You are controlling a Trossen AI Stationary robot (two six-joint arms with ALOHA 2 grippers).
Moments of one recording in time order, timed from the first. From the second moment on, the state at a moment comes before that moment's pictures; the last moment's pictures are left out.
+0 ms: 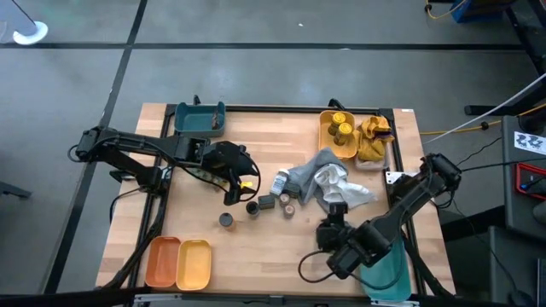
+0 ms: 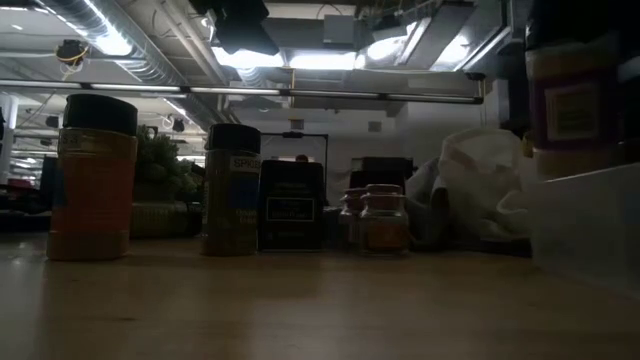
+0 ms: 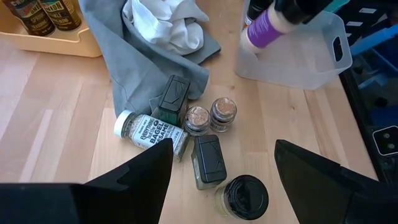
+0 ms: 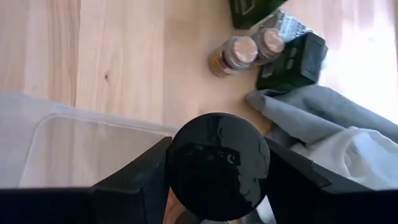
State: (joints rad) left arm -0.07 1.32 1.15 -0.56 0.01 -0.10; right arm 0.72 1.74 1.49 -1.16 0.49 0.62
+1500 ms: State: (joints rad) left arm -0.07 1.32 1.15 -0.53 0.01 -0.15; right arm 0.83 1.70 1.19 -0.92 0.66 1.00
